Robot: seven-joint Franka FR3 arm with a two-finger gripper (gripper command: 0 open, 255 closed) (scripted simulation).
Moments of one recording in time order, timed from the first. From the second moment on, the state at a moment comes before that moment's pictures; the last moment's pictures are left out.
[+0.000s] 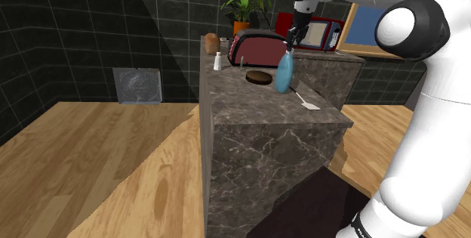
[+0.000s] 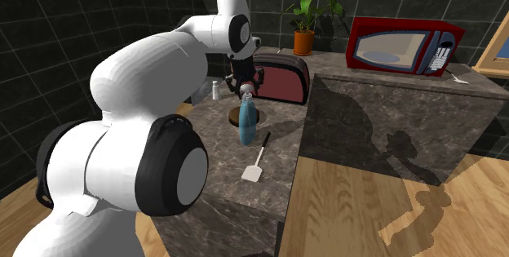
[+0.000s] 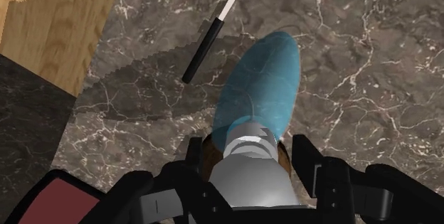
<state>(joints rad) -0.13 0.20 -0.32 -1.37 -0.01 1.75 -0.51</state>
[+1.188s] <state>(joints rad) -0.15 0.25 -0.33 -1.19 0.01 1.62 -0.53</state>
